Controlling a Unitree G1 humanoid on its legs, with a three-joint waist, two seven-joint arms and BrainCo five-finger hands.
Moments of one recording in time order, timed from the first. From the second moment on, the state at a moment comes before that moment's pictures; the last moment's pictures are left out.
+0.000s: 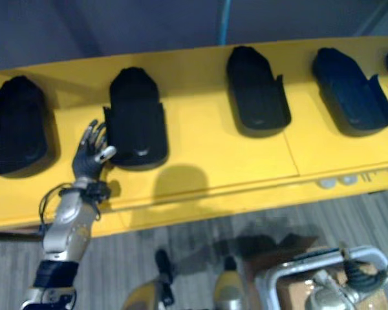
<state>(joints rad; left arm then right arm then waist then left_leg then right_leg) -0.24 0.34 0.07 -0.01 -0.59 -0.01 0.08 0.27 -0.02 -0.49 0.11 0.02 -0.28 -0.54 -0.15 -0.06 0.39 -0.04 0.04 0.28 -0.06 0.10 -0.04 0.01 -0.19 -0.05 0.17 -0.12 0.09</state>
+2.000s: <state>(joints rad) -0.35 0.39 0.23 0.13 -0.45 -0.02 0.34 0.26 -0.04 -0.45 0.71 0.38 -0.13 -0.30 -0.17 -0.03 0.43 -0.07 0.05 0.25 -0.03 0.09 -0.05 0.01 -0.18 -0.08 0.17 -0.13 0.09</state>
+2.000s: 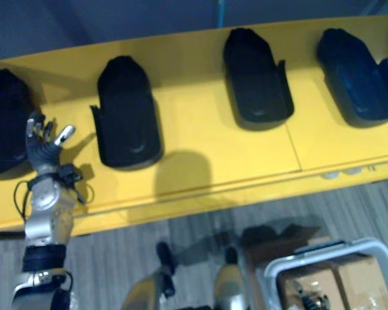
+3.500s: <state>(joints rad) -0.24 0.39 0.27 0.10 -0.46 -0.01 0.31 0.27 -0.06 -0.54 0.73 0.37 -0.13 -0.30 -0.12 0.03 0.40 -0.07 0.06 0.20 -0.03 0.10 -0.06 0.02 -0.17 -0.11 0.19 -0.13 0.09</state>
